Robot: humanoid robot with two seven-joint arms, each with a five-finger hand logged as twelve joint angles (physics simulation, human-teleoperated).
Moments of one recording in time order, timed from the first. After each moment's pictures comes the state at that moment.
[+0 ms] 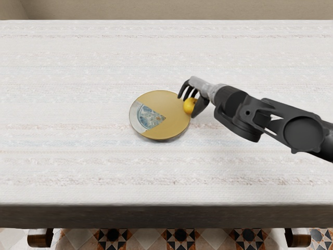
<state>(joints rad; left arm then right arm) 0.00 0.00 -0.11 0.00 -0.09 0.17 -0.03 1.07 -0.30 0.30 1.28 -1.14 -0.09 -0.61</state>
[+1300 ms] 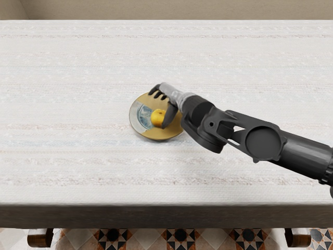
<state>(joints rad) 0.00 0.00 -0.11 0.00 -0.09 0.17 -0.03 1.04 -0.09 0.32 1.19 -1.15 -0.20 -0.61</state>
